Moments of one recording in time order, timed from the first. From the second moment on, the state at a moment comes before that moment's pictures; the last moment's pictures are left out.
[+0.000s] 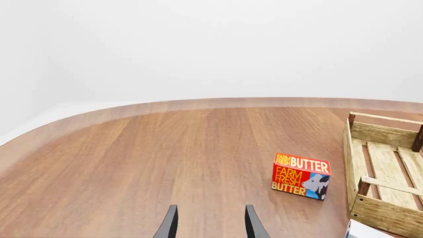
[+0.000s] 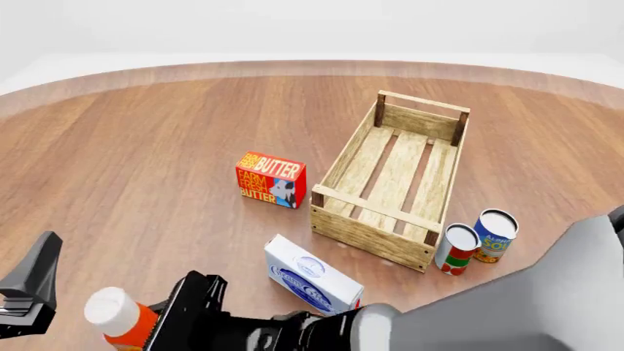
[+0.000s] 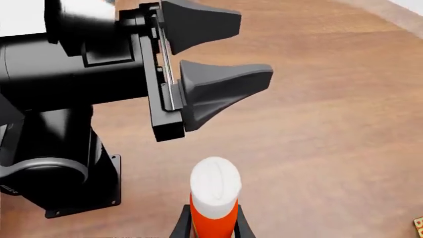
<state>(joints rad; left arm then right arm) 0.00 0.01 0.00 0.00 0.00 1.29 1.95 -0.97 -0.50 -0.13</state>
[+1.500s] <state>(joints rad) 0.00 0.01 0.00 0.00 0.00 0.57 1.46 -0.94 -0.22 -0.19</state>
